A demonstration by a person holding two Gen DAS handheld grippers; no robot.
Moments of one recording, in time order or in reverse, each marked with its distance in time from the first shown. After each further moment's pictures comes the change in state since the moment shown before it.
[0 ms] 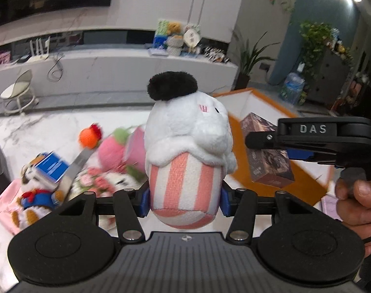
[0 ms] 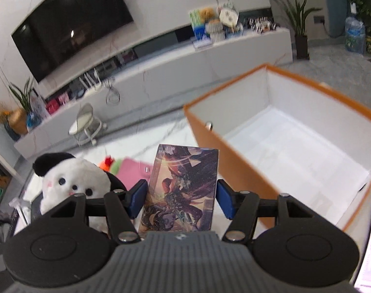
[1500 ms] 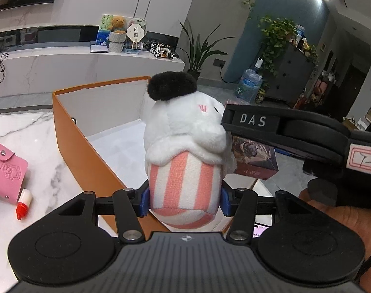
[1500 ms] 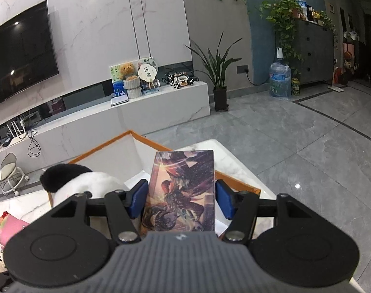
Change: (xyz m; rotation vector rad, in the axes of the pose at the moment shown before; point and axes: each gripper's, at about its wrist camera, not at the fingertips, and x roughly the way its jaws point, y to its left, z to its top) left arm 0.118 -0.161 0.003 0.015 0.010 -0.163; right arm -0.018 -0.141 0.032 0.007 -0.259 -0.362
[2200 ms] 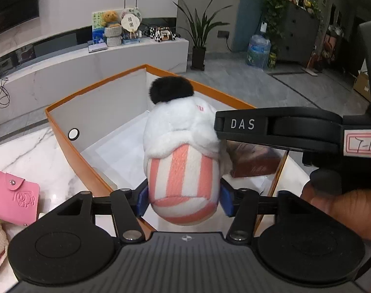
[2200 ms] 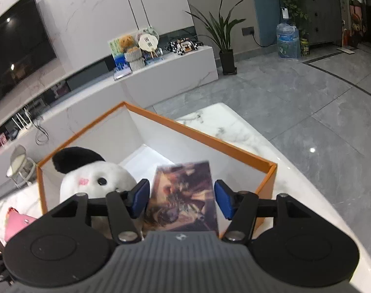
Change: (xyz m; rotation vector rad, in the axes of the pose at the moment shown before) left arm 0.025 -0.026 0.006 0.178 0.130 0.114; right arm 0.044 -0.024 -0.005 0.083 0.183 0.055
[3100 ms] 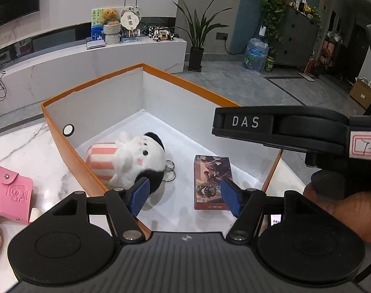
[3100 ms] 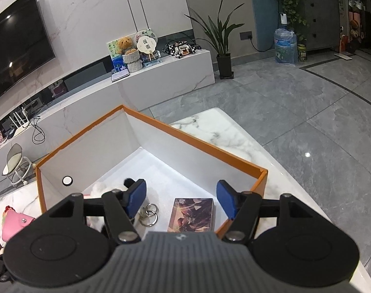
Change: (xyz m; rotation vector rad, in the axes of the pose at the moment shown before) left arm 0.000 0.004 0.001 -0.038 -0.008 -0.030; right arm -0.013 0.001 0.004 -0.024 -0.026 -0.013
